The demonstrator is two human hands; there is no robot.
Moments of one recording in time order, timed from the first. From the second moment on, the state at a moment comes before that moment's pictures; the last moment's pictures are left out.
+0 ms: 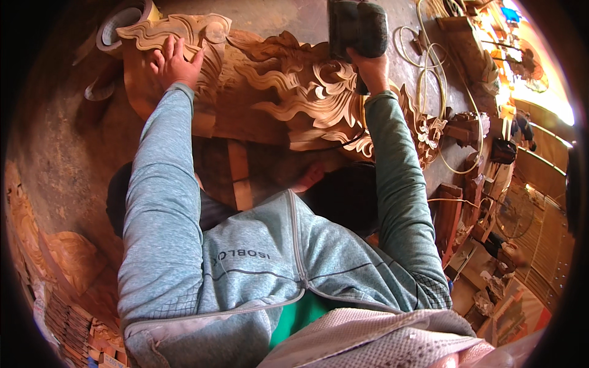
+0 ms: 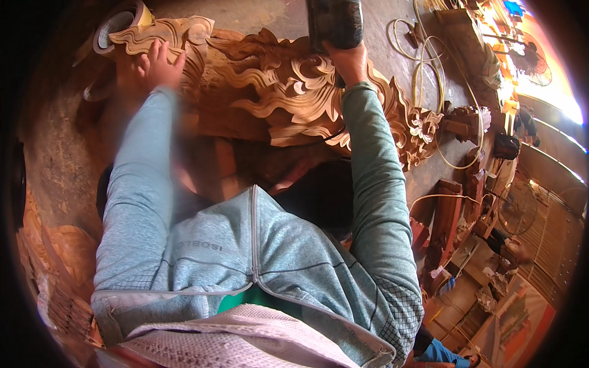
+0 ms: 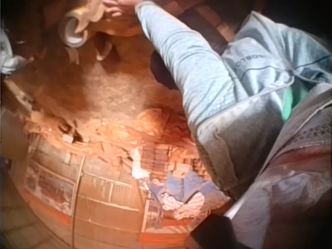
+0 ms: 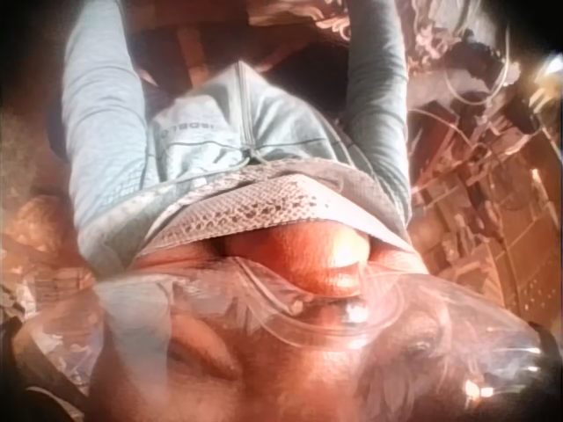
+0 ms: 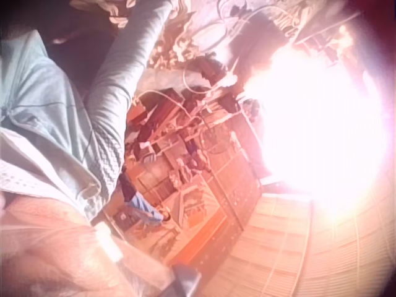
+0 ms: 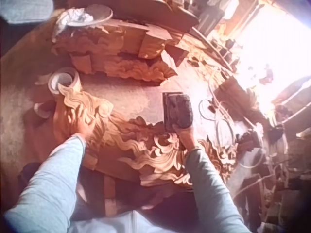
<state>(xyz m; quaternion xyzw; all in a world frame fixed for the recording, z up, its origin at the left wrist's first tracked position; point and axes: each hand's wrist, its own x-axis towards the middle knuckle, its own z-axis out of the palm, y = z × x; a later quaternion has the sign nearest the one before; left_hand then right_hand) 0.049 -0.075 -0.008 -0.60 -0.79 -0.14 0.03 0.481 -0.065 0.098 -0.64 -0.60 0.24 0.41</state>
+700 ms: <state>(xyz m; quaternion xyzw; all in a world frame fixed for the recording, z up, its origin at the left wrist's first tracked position) 0.052 -0.074 -0.007 -0.59 -0.80 -0.10 0.01 0.477 -0.071 0.123 -0.74 -0.50 0.29 0.34</state>
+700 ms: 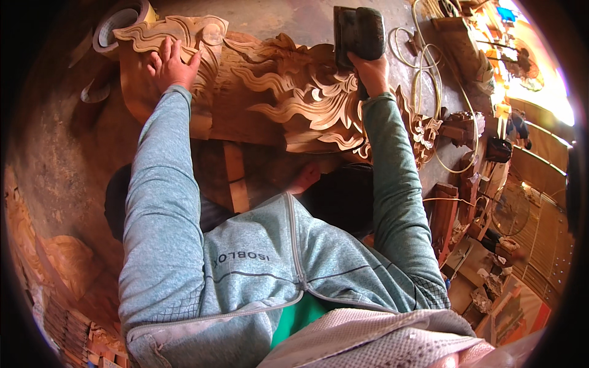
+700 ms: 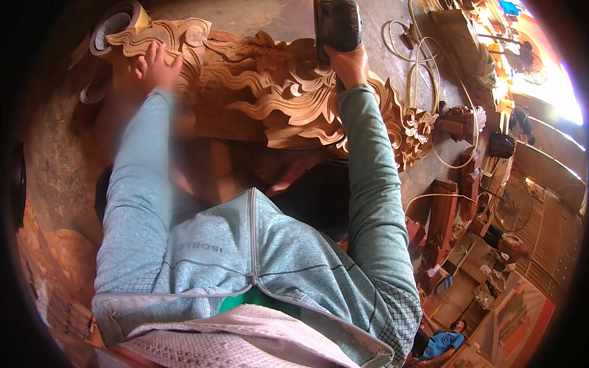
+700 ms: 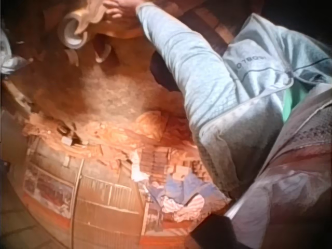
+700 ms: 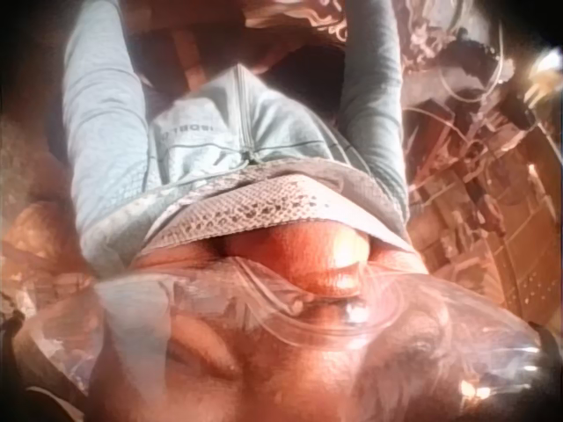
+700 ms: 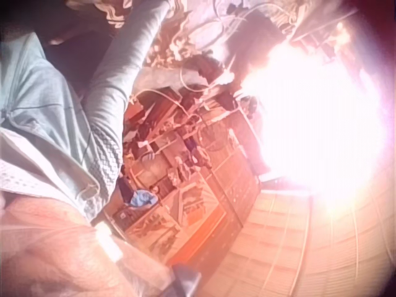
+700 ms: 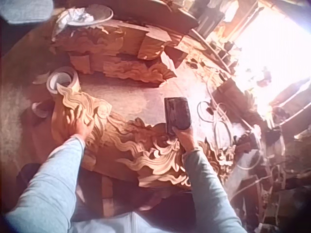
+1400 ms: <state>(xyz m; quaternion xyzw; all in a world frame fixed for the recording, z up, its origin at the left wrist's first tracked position) 0.049 -0.077 -0.009 -0.60 -0.79 -0.13 0.04 0.468 -0.071 0.109 -0.63 -0.55 0.32 0.44</state>
